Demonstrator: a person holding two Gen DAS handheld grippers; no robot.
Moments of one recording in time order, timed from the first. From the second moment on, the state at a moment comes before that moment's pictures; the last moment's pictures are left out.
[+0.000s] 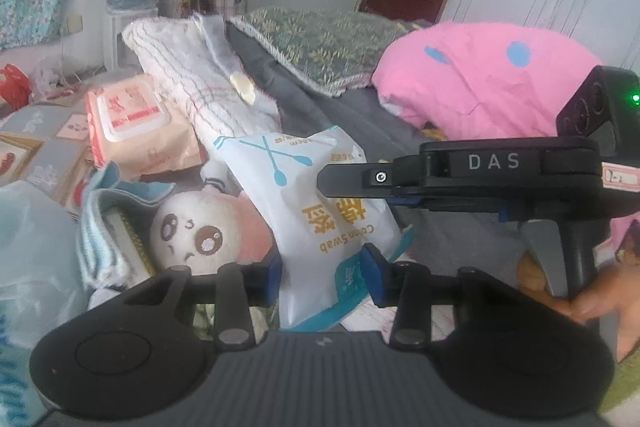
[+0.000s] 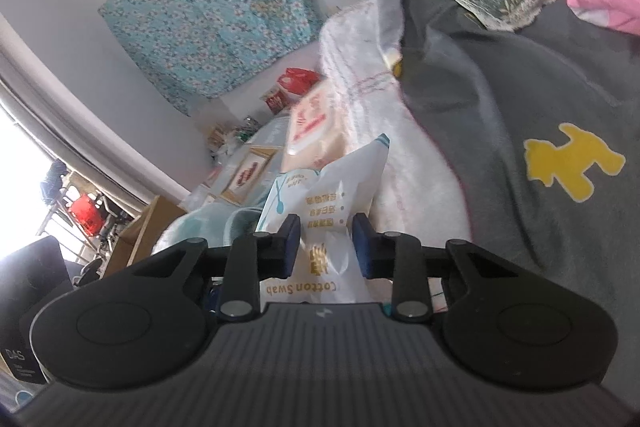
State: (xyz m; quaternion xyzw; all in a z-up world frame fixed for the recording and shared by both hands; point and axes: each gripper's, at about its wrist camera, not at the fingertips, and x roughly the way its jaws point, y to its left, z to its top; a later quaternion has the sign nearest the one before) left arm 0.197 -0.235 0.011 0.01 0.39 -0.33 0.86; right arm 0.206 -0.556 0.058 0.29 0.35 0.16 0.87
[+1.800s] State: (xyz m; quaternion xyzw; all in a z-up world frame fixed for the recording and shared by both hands) left arm 0.196 0.252 0.011 -0.06 0.47 0.14 0.87; right arm 0.316 0.027 -0.006 0.28 0.63 0.32 0.65
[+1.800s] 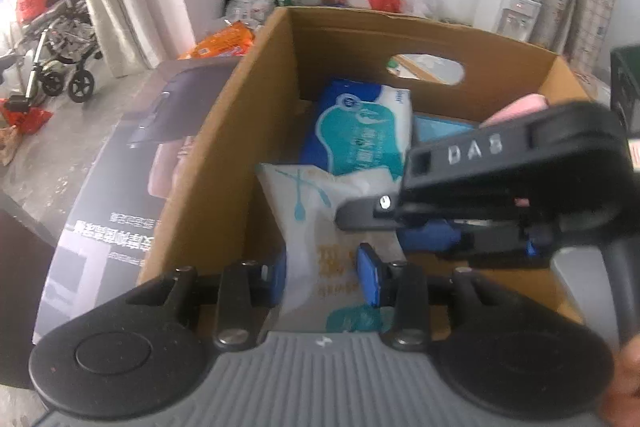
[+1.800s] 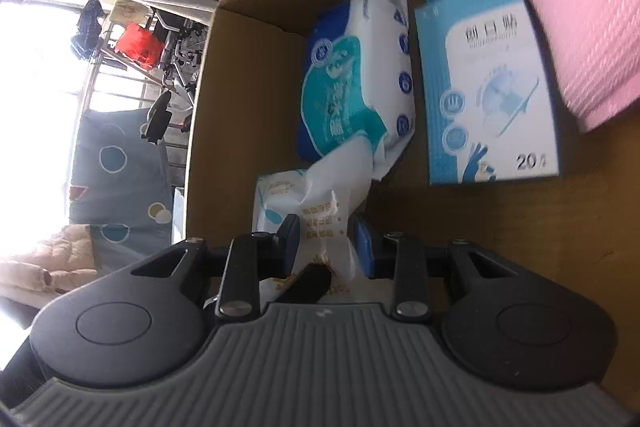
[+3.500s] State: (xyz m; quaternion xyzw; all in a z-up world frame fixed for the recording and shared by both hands) left arm 0.106 -0.059 0.067 0.01 0.29 -0.18 0.94; right arm 0.237 -0.446 0.168 0.19 0.39 0.21 0.88
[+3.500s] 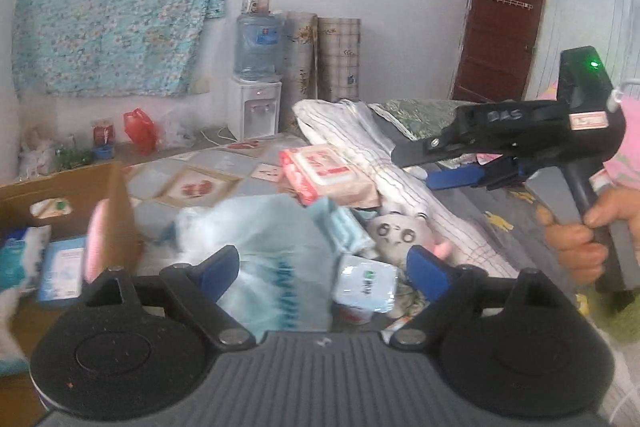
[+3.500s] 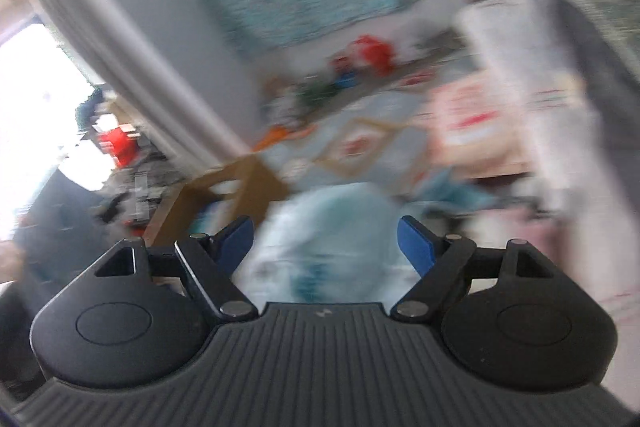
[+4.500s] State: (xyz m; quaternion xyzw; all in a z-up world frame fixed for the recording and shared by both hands) left arm 0.067 -0.051 -0.001 0.02 0.33 -0.20 0.92; right arm 0.240 -0.478 0.133 0.23 0.36 0.14 0.89
